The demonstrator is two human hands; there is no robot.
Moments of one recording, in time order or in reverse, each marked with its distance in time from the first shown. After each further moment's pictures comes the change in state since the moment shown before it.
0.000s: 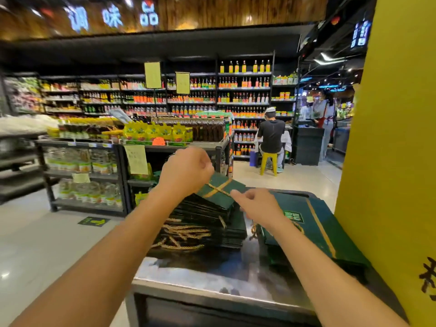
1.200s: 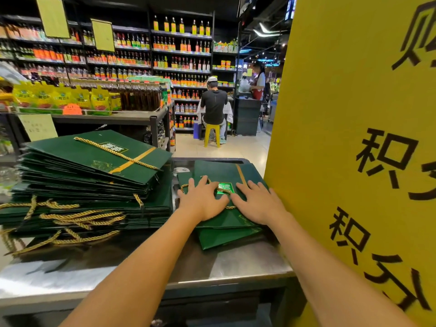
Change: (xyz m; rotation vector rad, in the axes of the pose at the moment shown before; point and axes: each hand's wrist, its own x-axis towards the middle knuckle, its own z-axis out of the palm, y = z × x) left_hand -0.013 0.076 0.252 0.007 -0.610 0.057; right_hand -0.010 0.160 -0.081 -0.828 -0.095 0.240
